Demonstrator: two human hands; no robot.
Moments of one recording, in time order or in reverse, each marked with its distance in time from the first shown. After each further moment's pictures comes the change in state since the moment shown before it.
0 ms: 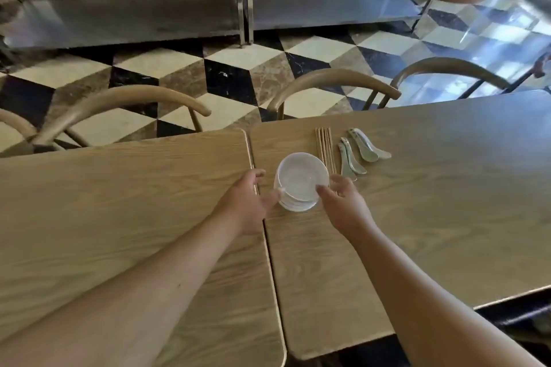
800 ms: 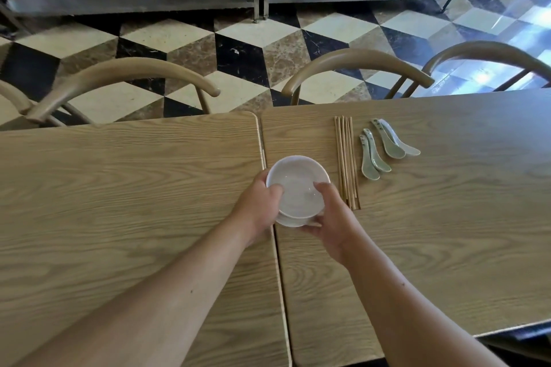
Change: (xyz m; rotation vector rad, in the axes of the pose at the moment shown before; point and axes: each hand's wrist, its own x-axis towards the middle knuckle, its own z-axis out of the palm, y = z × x) left_hand 0.028 -0.011 0.026 -0.374 -0.008 -0.213; right_hand 0.019 0.008 0.061 0.687 -0.295 0.218
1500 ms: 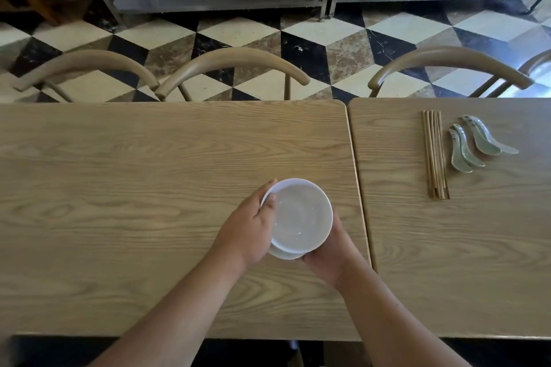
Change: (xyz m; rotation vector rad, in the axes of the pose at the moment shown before) left_hand -0.137 -0.100 -0.179 0.106 0.183 0.098; right_hand -0.084 0.101 0.165 0.152 -0.397 0.158
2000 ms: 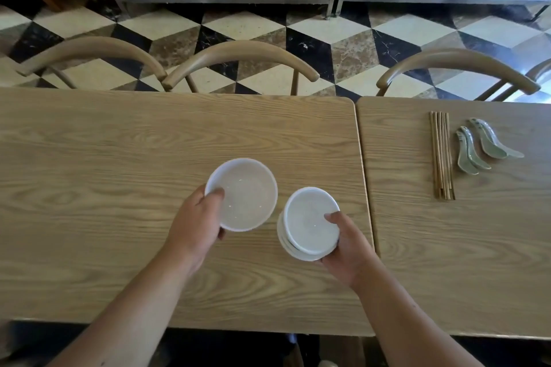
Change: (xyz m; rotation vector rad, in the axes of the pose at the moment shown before) left_hand -0.003 -0.035 -0.063 -0.265 0.345 -0.134; right_hand 0.000 0.014 -0.020 0.141 0.191 0.101
